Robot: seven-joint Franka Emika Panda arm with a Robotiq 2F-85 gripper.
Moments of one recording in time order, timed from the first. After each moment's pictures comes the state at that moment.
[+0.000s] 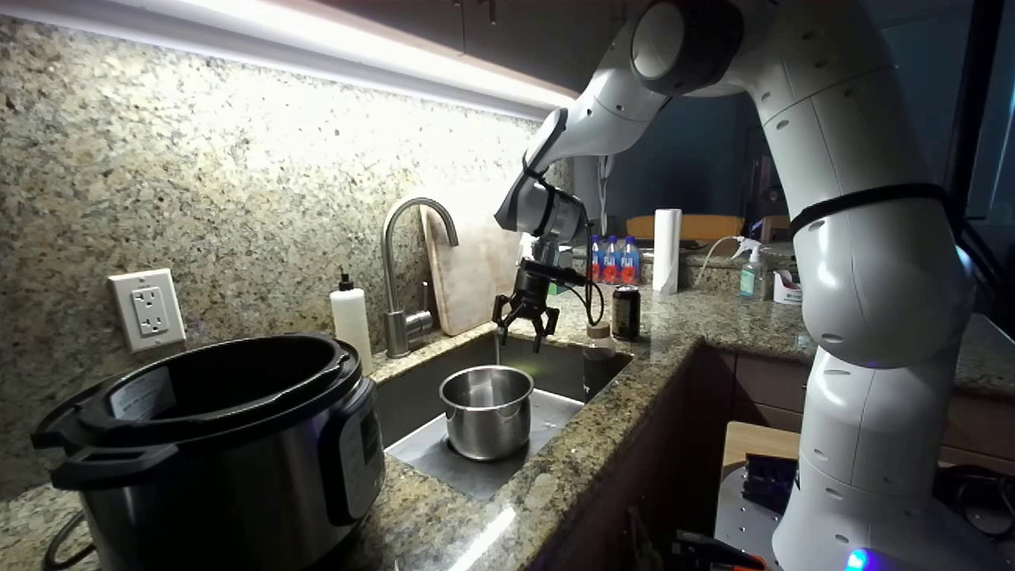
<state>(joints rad) -0.32 0.37 -0.21 -1.98 0.55 2.08 -0.09</state>
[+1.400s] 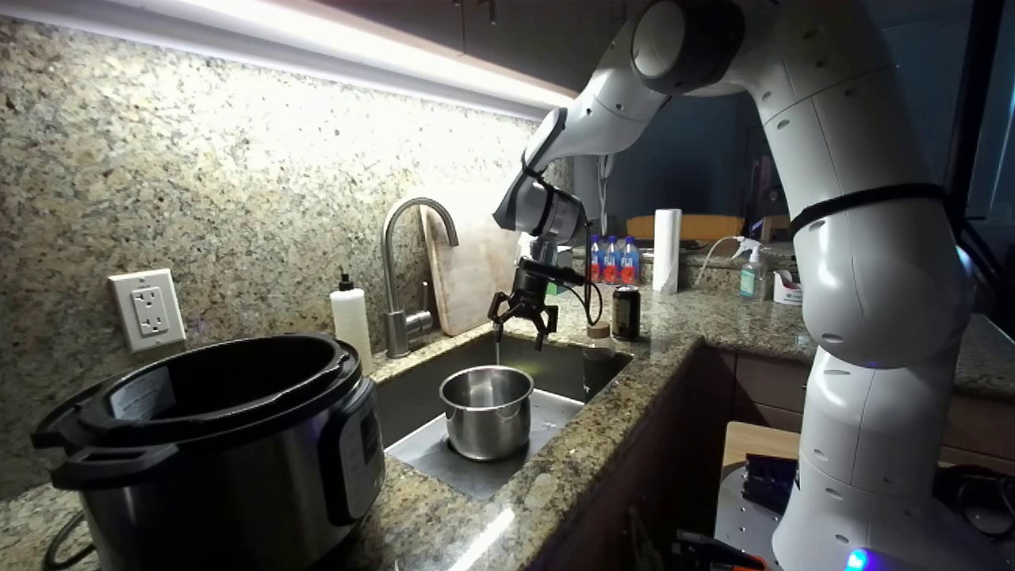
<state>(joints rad) -0.32 0.36 -0.20 -1.98 0.55 2.08 -0.09</state>
